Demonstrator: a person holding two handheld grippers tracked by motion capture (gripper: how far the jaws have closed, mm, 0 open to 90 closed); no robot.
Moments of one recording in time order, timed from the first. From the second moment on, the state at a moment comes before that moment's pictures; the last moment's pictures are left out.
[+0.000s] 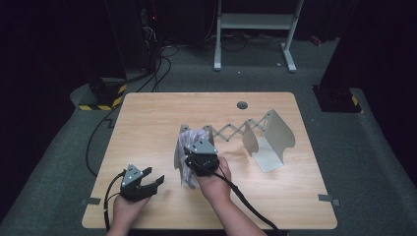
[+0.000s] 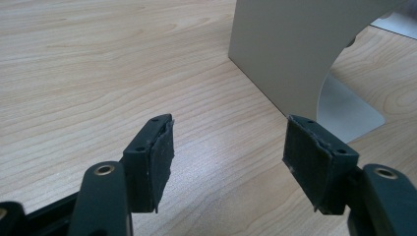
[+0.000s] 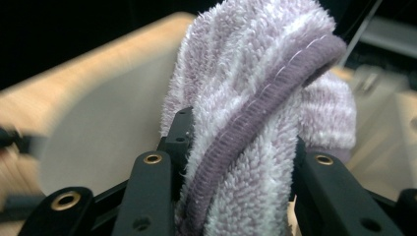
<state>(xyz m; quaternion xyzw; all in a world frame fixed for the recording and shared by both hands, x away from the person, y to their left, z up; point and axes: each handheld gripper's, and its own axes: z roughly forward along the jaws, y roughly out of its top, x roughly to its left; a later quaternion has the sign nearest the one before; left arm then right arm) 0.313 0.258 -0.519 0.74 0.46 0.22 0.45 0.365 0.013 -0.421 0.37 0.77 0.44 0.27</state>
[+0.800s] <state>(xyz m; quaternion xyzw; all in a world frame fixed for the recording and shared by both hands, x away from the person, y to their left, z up) 0.316 0.256 -0.523 0.75 0.45 0.20 0.44 0.390 0.013 -0.512 0.43 0.81 0.36 0.18</state>
